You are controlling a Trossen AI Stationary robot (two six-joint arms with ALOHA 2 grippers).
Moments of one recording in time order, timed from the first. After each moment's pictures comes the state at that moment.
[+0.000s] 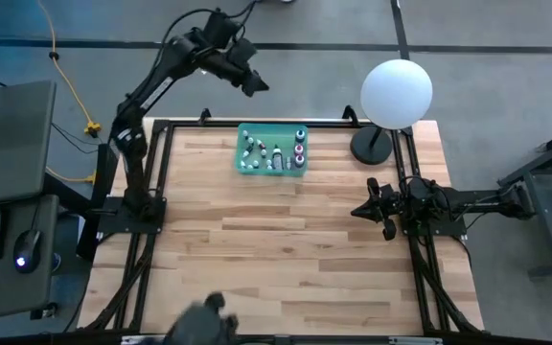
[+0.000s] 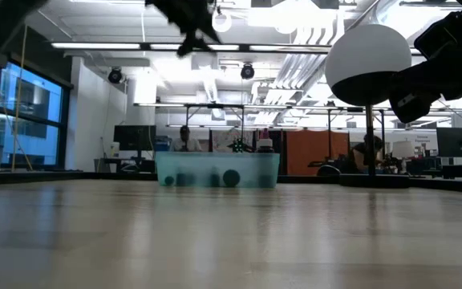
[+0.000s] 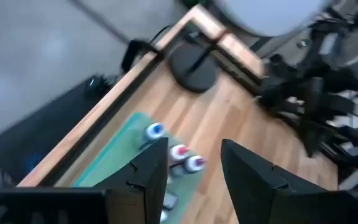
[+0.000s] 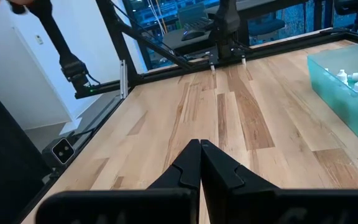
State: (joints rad) left arm 0.79 1.91 2.29 -1.14 0.50 -0.11; right arm -0.02 0.18 0.01 0.07 -0.21 0.26
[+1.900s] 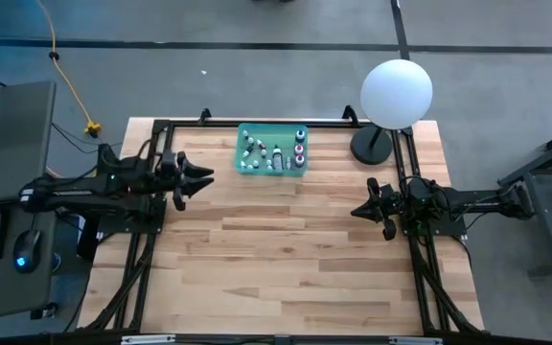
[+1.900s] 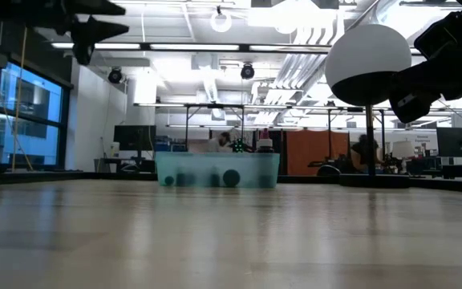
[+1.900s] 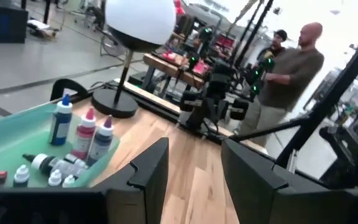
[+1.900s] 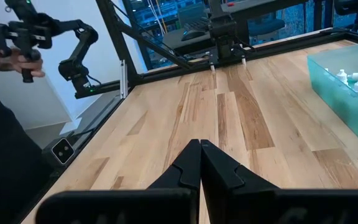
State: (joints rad) left arm 0.06 0.37 0.40 0.00 -0.11 -0.40; right arm -0.02 0.18 0.01 0.07 -0.21 0.26
